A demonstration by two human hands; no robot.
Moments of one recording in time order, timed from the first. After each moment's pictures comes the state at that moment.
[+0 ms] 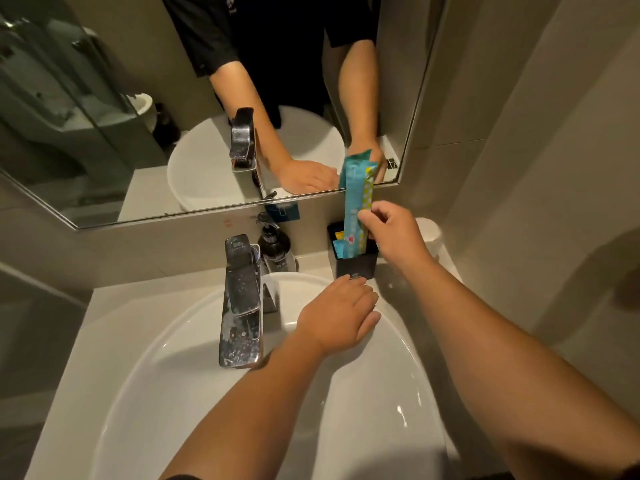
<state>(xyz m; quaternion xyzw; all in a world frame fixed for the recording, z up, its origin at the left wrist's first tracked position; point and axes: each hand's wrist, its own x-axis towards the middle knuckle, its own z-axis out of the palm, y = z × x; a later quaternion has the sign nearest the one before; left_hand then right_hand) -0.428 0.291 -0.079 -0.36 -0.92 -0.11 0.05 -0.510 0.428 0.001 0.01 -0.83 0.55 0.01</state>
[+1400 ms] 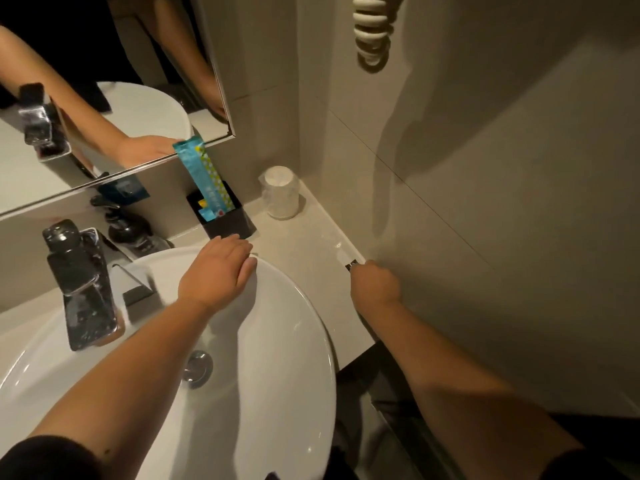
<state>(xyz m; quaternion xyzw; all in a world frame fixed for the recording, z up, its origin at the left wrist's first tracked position) -0.424 0.291 -0.075 -0.32 -0.94 -0.11 0.00 -0.312 0.552 -0.081 -0.18 -0.98 0.03 -0.13</state>
